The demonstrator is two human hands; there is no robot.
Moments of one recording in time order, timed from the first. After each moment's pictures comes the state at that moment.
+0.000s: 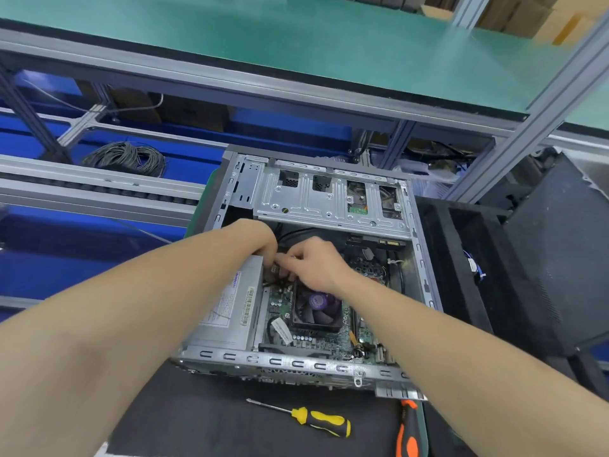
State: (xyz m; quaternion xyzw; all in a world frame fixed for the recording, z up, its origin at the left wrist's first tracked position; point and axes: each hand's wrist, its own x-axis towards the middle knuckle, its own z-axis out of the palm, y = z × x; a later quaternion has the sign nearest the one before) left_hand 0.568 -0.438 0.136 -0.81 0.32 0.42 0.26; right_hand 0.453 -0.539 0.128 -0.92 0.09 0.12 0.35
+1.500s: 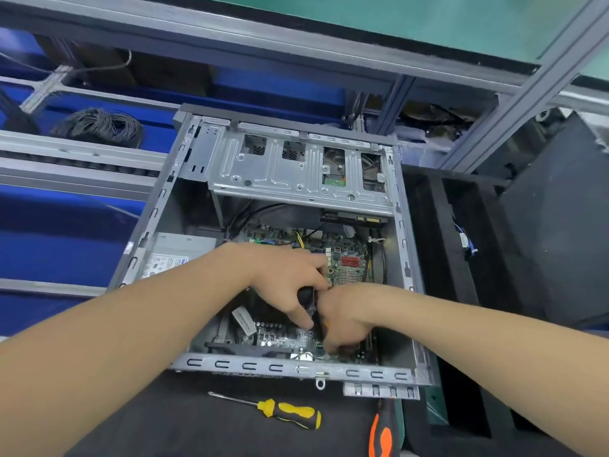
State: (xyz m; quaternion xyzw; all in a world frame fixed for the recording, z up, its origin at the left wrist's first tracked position) left_hand 0.485 -0.472 0.124 -0.70 0.63 0.34 0.02; right_hand 0.387 -0.585 0.141 -0.85 -0.08 0.52 -0.02
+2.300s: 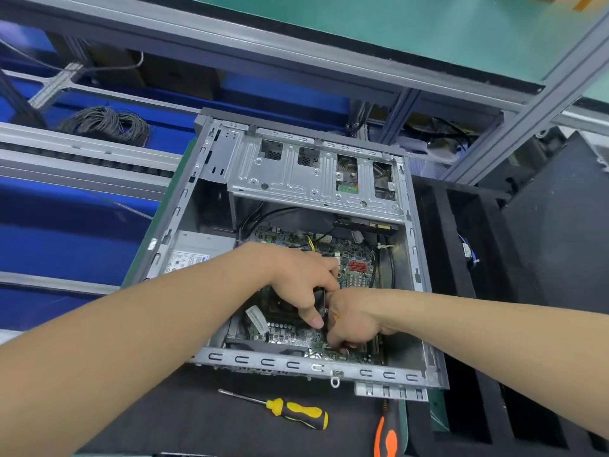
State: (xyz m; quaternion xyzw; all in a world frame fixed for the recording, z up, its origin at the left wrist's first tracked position) left_hand 0.485 -0.475 0.128 -0.70 0.61 0.38 -0.01; right_hand 0.376 -0.580 0.139 -0.84 0.09 0.51 0.17
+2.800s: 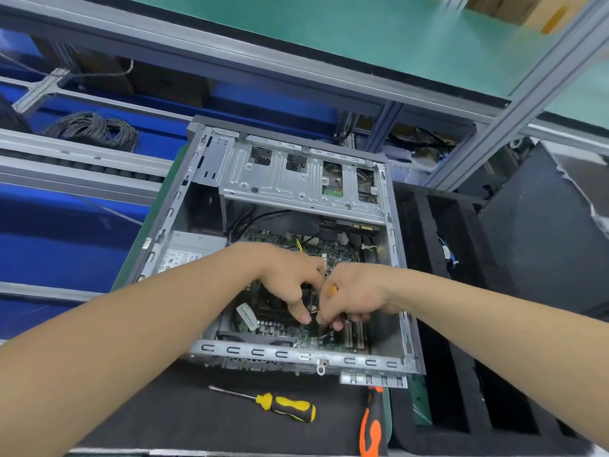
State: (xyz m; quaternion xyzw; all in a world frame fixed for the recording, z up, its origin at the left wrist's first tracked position) left_hand 0.484 -0.474 0.132 -0.70 0.59 0.41 -0.03; right_hand 0.379 -0.603 0.176 -0.82 0.16 0.45 0.31
